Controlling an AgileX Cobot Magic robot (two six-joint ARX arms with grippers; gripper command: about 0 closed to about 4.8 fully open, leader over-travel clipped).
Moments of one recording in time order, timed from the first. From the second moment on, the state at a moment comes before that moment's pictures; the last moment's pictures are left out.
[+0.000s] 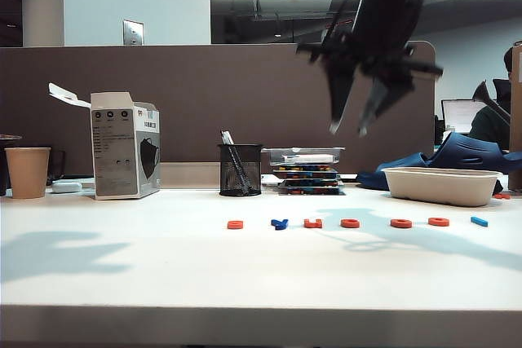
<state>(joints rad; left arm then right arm) -0.63 1.26 1.75 -1.09 0.02 -0.58 0.44 1.81 1.54 -0.75 0.03 0.34</state>
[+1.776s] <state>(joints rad) -0.63 1.26 1.75 -1.09 0.00 -0.42 0.44 2.07 1.56 -0.76 0.04 0.44</state>
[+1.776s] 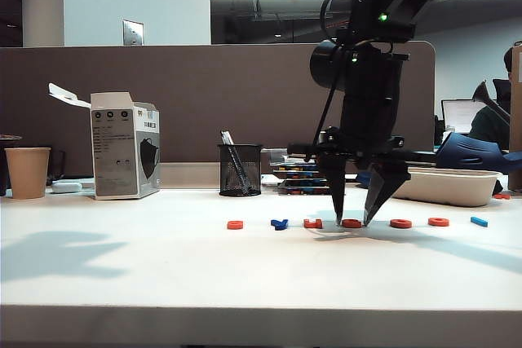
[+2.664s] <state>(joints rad) -0.63 1.26 1.75 -1.09 0.00 -0.42 0.44 2.08 1.57 -0.77 0.02 0.44</state>
